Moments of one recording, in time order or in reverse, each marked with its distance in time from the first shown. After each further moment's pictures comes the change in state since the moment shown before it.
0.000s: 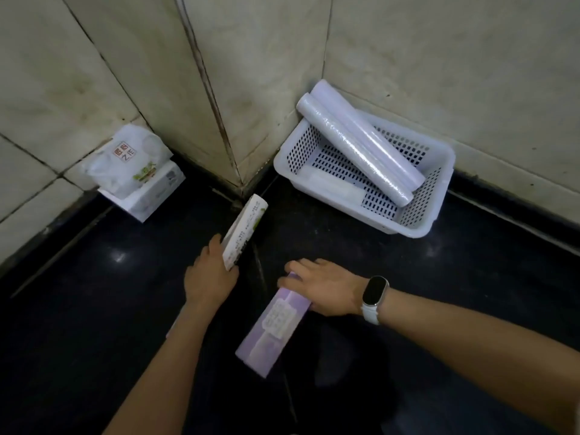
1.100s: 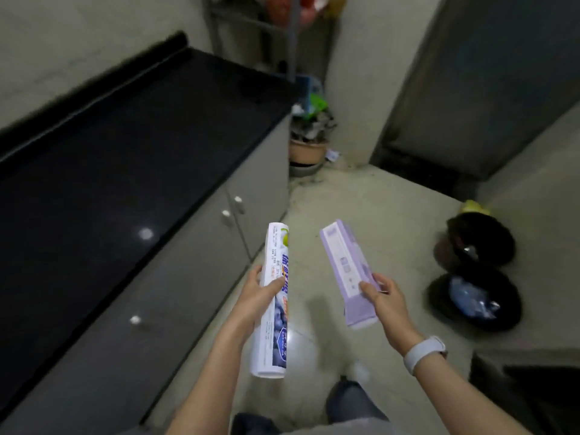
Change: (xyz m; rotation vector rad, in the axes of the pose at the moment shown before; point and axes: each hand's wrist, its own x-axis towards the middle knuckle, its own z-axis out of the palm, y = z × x) left_hand -0.681 0.071 0.239 0.022 -1.435 0.638; right_hand -0.481 -0.636 0.400 -1.112 -1.830 -1.790
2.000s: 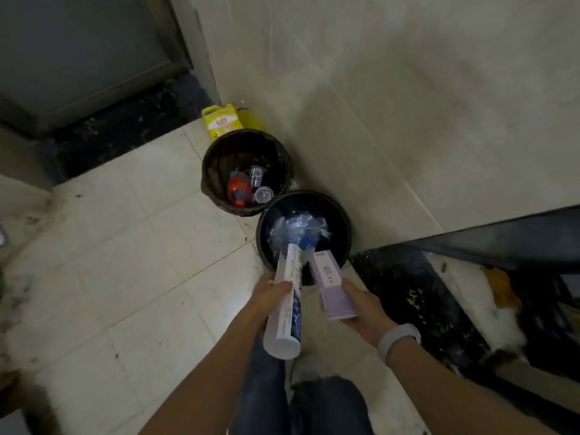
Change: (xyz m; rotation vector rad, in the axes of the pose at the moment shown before) left_hand 0.339 -0.075 0.688 0.977 -0.745 -0.291; right_hand 0.352 0.211 -0.408 0.872 0.705 0.858
